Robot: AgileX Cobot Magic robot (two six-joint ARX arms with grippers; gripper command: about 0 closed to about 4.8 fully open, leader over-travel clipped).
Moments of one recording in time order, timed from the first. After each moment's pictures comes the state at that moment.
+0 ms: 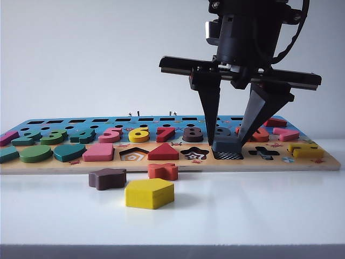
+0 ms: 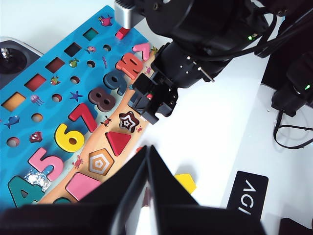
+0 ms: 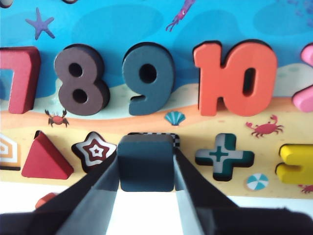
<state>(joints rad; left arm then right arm) -0.50 0.92 0.99 -0.74 0.62 0.21 0.80 1.55 1.12 -0.75 0.19 0.78</state>
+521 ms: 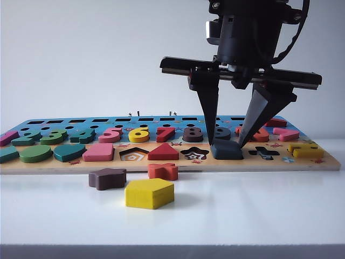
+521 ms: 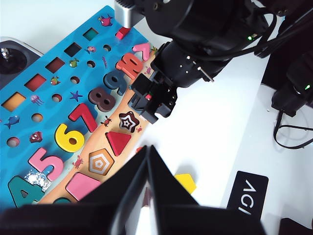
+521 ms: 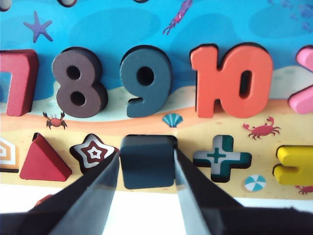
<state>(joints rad) -0.50 0.92 0.99 -0.74 0.62 0.21 0.80 1.55 1.12 -0.75 0.20 0.78</state>
